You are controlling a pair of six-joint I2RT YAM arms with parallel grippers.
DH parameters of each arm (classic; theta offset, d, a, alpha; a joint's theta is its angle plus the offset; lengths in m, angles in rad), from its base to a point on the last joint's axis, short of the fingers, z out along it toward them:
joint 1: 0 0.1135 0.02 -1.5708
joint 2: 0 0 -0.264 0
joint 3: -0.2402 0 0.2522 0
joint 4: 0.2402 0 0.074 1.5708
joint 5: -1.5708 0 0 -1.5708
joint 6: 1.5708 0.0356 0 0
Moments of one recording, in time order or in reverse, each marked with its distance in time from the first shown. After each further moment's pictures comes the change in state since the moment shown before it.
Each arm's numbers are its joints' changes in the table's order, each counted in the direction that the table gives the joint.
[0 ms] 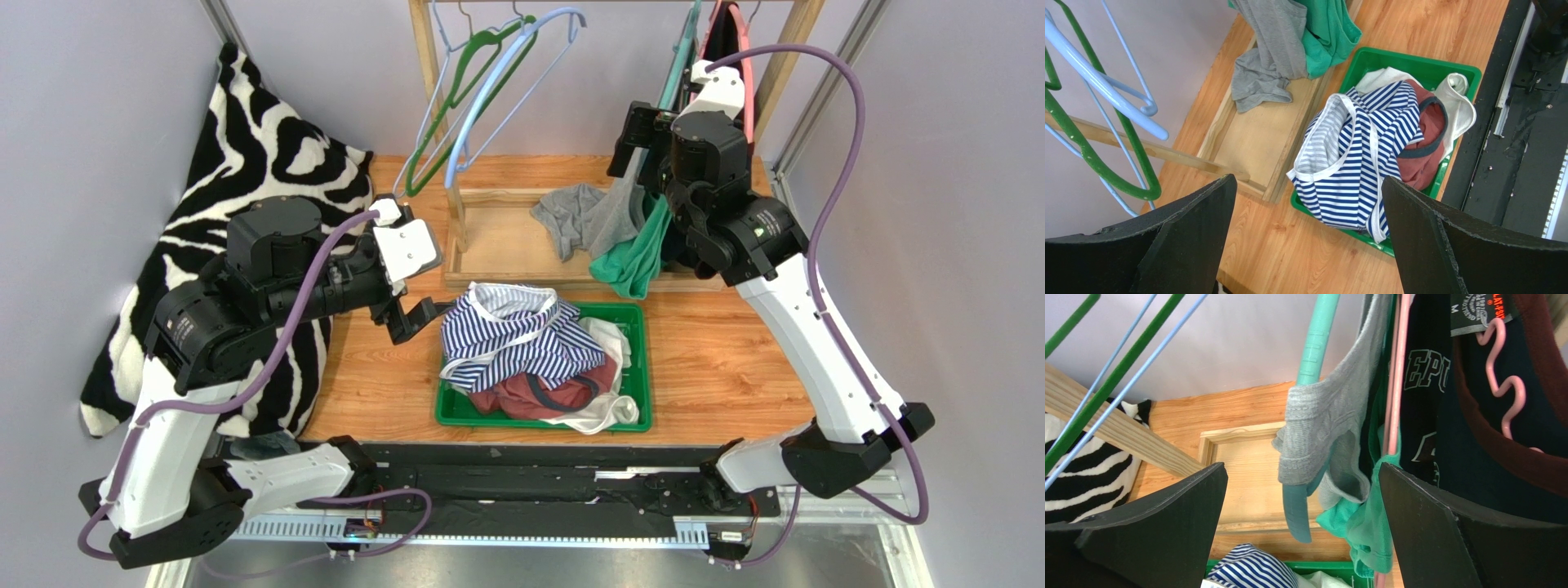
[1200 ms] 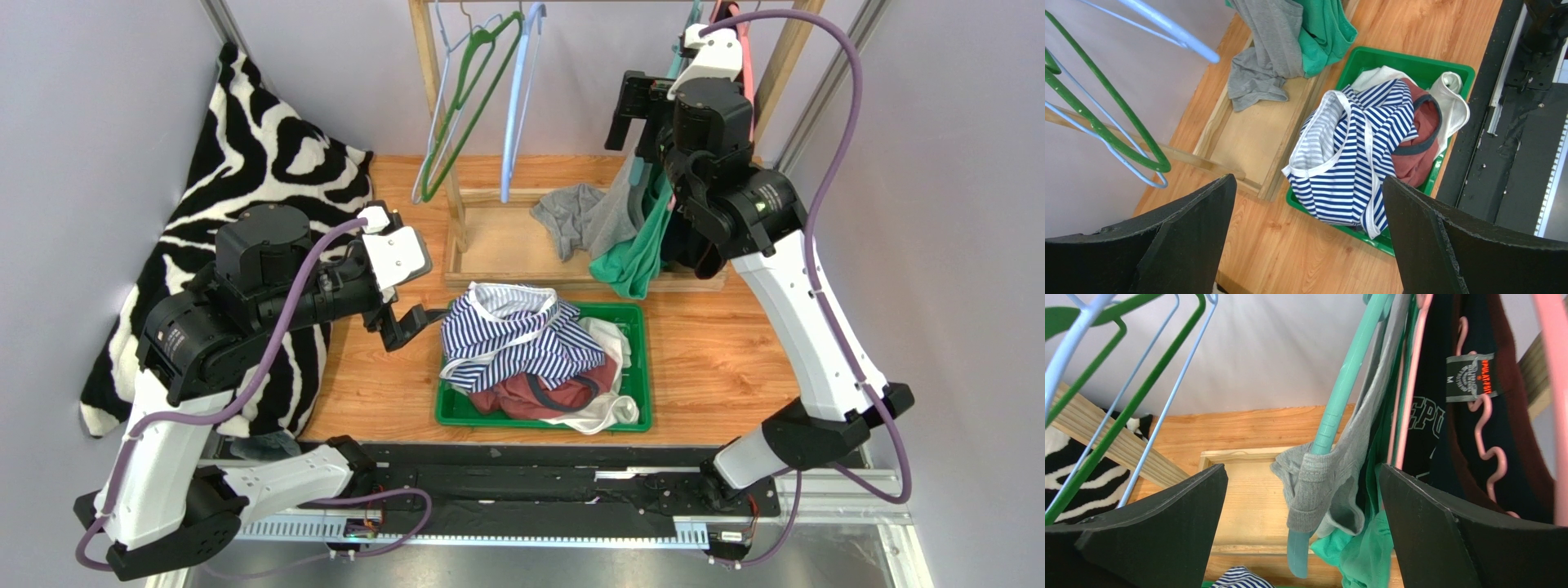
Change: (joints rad) left arm 0.028 -0.042 0.034 0.000 -0.033 -0.004; right arm -0.016 0.112 -0.226 0.041 0.020 -0.106
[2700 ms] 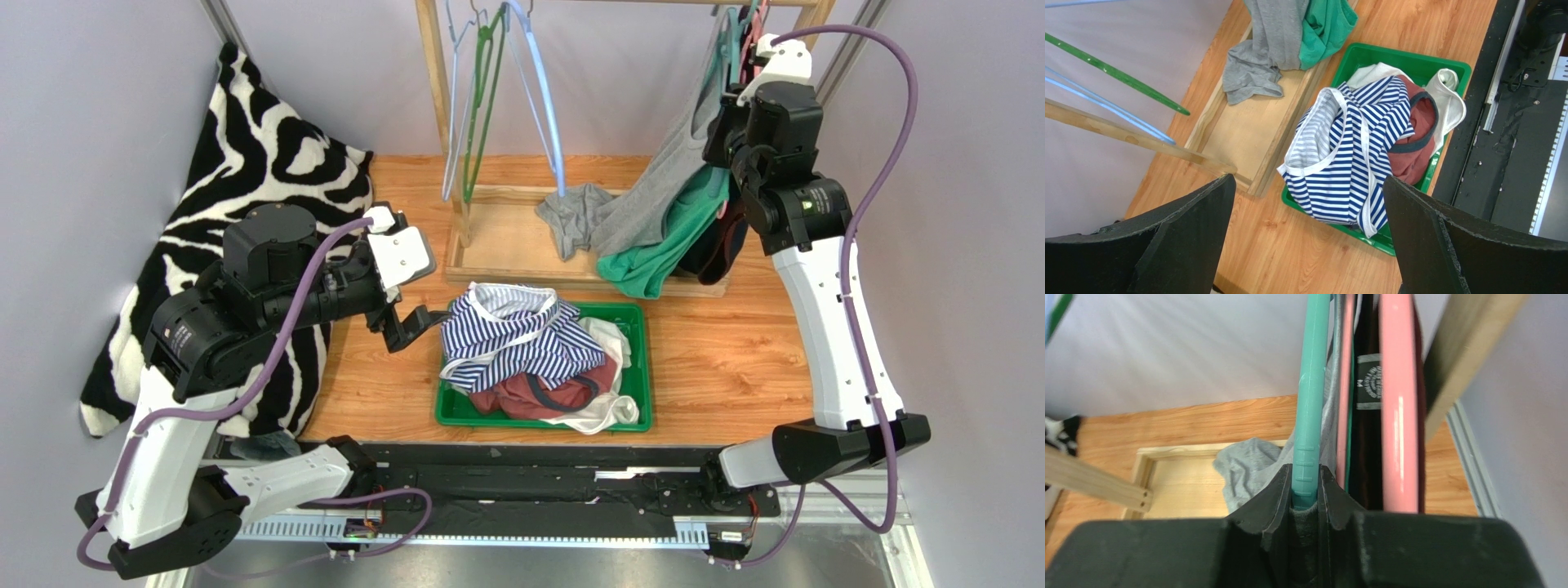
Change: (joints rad) left arm 0.004 0.003 0.016 0.000 -0.013 -0.002; right arm -0.327 -0.091 0.193 -0.054 0.222 -0.076
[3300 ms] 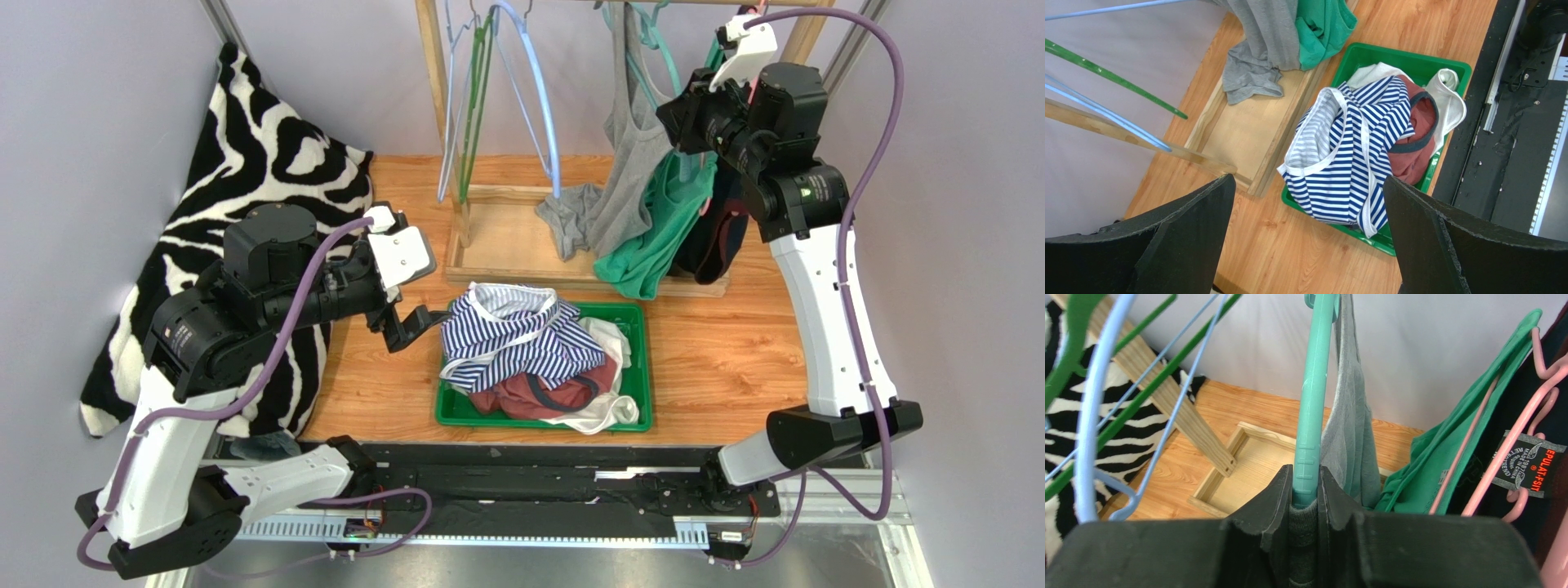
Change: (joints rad) left arm 0.000 0.001 0.000 0.000 0.001 -0.002; right arm -0.004 0.059 -0.097 -0.060 0.450 -0.063
